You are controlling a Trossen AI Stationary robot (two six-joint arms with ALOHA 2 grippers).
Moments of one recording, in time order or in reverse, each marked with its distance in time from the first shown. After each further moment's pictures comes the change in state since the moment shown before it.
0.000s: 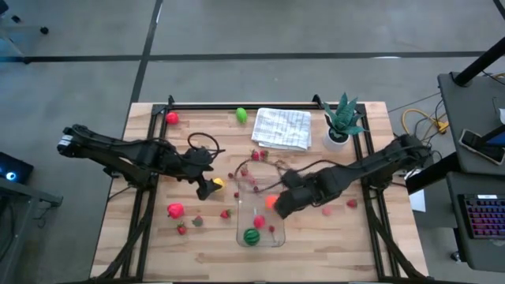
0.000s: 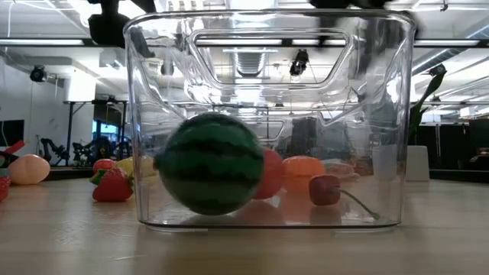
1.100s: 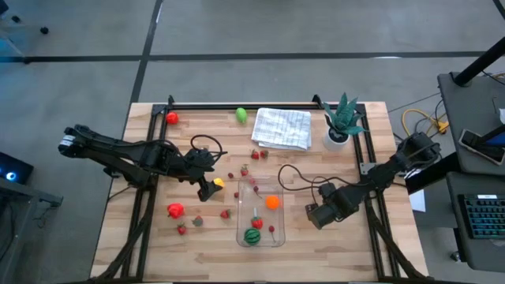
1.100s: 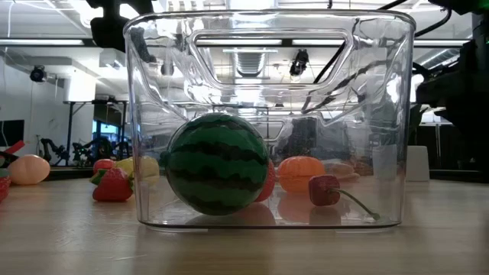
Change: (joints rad) left arm 0.000 0.023 -0.005 0.001 0.003 0.029; right arm 0.186 -0.108 -0.560 0.099 -0.225 0.708
